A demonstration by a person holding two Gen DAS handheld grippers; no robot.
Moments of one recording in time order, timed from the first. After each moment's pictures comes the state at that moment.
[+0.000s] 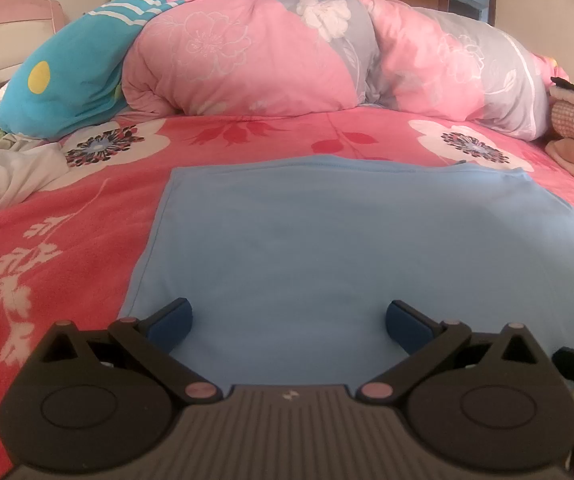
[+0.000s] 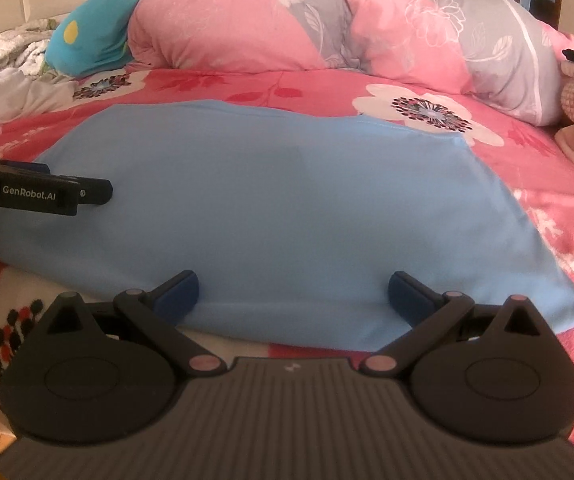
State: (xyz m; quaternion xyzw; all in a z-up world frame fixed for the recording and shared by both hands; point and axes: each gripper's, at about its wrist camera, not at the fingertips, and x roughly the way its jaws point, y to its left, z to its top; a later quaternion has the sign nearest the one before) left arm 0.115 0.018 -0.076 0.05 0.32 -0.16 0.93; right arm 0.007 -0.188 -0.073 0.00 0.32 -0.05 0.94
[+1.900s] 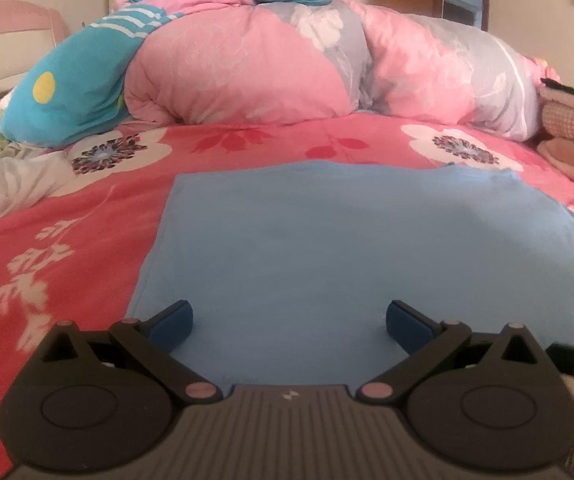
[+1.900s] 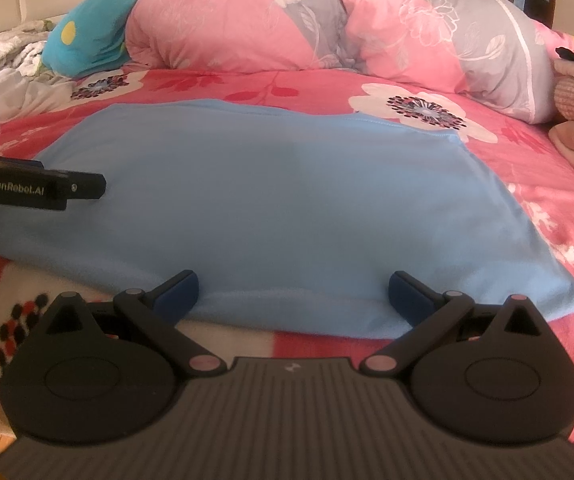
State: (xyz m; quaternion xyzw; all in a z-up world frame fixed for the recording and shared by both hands) left arm 0.090 0.024 -0.068 0.06 0.31 -0.16 0.93; right arm -0.001 -0.185 -0.071 0.00 0.33 -0.06 0.94
